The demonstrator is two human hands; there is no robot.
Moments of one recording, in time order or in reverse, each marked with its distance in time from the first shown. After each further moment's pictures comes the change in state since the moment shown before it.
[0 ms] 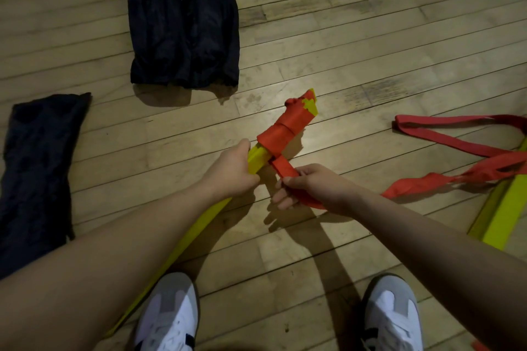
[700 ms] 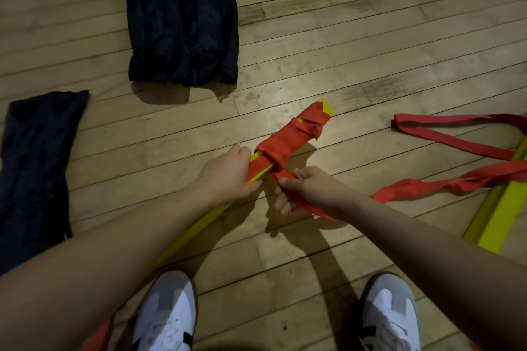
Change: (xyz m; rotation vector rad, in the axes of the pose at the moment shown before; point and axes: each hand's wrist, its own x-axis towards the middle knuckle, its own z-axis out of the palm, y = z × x) left_hand -0.011 0.001 -0.003 0.386 -0.055 0.084; right_hand -0.001 0.010 0.002 -0.046 0.016 -0.042
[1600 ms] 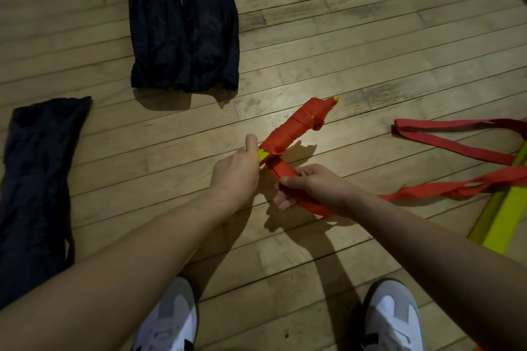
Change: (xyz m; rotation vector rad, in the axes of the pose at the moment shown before) left_hand 0.003 0.023 0.001 -0.072 0.237 -0.101; right_hand -0.001 -0.013 -0.009 0.000 -0.010 -0.001
